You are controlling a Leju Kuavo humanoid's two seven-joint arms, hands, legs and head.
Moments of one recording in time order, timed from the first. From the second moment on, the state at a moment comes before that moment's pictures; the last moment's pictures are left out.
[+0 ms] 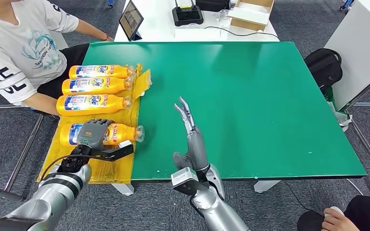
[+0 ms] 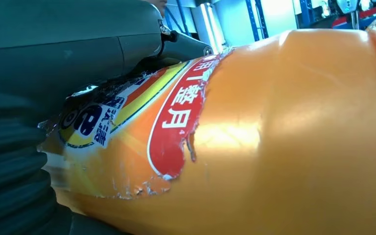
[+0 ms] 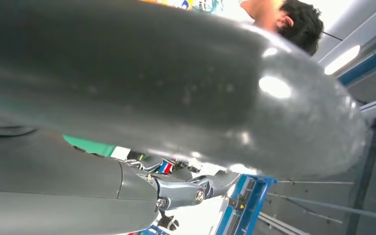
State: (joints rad) left arm -0.64 0.03 -0.20 -0.44 -1.54 0.52 -0.20; right arm -0.23 0.25 0.48 -1.23 0.28 -0.45 -0.64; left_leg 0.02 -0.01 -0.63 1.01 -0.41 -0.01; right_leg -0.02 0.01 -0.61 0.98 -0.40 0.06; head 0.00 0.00
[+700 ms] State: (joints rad) left arm -0.68 0.00 -0.08 -0.39 -1.23 0.26 -0.34; right arm -0.21 0.25 0.46 -1.24 0.26 -0.38 -0.60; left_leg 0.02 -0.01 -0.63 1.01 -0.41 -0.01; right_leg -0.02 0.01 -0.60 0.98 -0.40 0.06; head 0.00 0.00
